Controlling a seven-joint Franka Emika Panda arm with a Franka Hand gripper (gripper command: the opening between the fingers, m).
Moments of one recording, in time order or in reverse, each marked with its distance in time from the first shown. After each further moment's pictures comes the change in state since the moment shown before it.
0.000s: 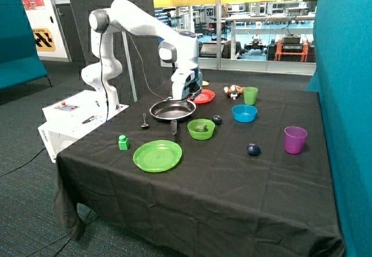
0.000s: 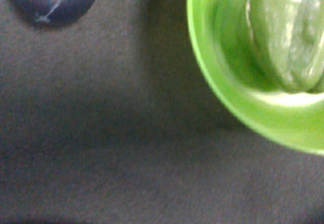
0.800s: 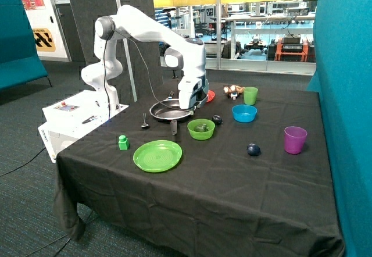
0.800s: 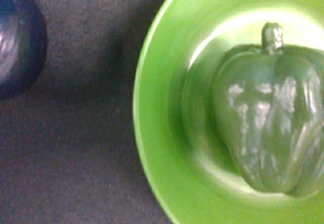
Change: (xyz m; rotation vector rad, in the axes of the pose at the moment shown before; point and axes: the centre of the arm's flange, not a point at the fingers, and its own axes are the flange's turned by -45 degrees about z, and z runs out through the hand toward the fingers) arm 0.040 0.020 0.021 0.002 -0.003 -0.021
